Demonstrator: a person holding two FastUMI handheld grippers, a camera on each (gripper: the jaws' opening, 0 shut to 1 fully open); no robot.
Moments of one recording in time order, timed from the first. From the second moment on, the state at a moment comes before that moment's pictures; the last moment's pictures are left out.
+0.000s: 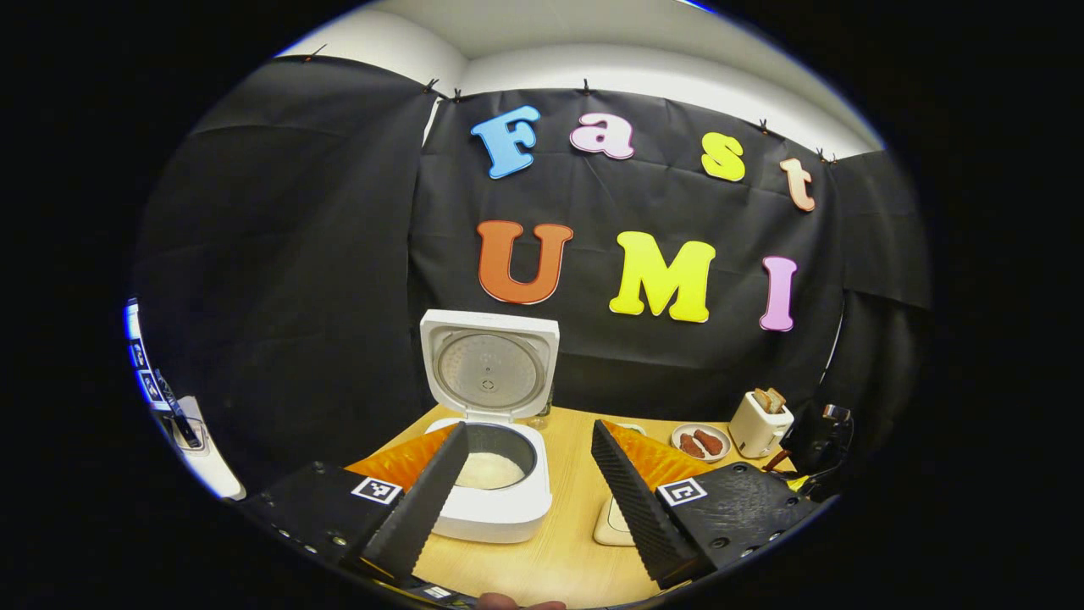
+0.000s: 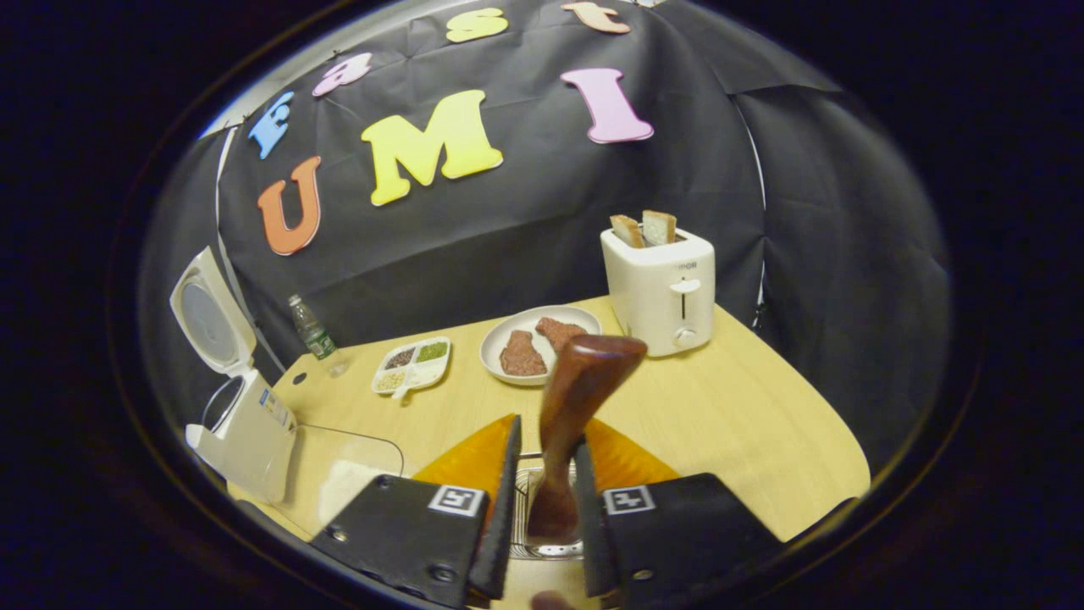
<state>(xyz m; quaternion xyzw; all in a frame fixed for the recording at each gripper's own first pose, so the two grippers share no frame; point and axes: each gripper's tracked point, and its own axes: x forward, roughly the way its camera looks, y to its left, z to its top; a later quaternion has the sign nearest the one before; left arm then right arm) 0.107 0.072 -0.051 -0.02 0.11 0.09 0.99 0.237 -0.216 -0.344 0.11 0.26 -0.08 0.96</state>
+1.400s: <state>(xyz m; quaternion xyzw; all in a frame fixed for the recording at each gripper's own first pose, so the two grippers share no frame) 0.337 0.182 0.017 -0.02 0.14 0.02 0.99 0.086 -0.170 -0.064 0.03 0.09 -0.15 0.98</state>
